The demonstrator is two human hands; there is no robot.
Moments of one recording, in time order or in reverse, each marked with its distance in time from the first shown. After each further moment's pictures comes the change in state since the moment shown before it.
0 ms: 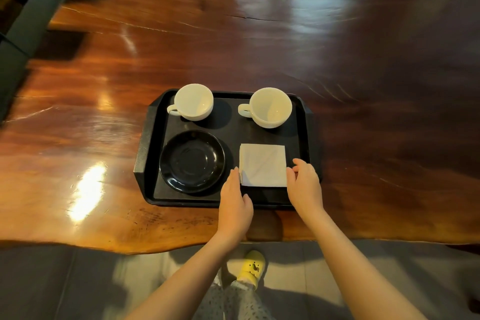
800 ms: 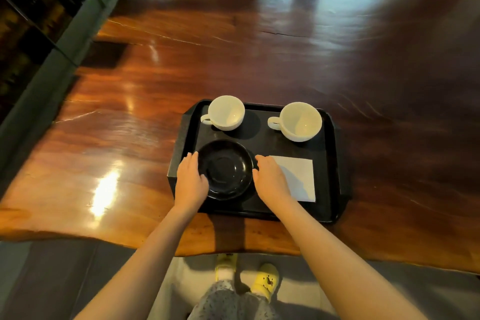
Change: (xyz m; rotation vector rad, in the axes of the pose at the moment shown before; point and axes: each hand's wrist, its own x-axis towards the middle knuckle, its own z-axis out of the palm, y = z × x) left_hand 0.063 -0.047 -0.131 0.208 0.151 -0.079; right_hand -0.004 -0.114 0.059 -0.211 -0.327 -0.240
